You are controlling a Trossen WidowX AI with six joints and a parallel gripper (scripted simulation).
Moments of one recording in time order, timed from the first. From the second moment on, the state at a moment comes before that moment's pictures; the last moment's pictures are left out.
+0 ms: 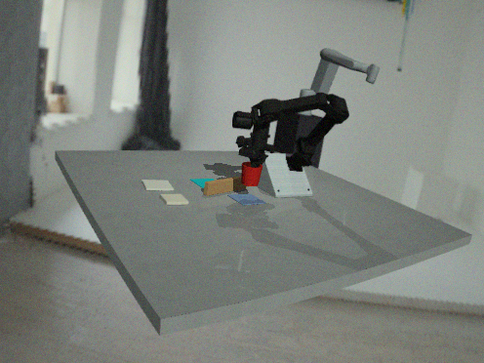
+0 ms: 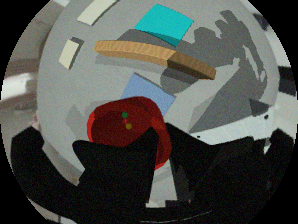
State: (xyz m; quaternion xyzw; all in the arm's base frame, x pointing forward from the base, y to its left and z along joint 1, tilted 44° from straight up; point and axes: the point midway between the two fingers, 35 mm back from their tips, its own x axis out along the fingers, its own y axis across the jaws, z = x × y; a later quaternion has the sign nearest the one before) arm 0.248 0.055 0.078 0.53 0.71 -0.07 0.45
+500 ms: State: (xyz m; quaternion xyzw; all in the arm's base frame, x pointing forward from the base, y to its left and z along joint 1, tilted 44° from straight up) arm 0.248 0.046 0.087 0.53 0.71 -0.07 0.45
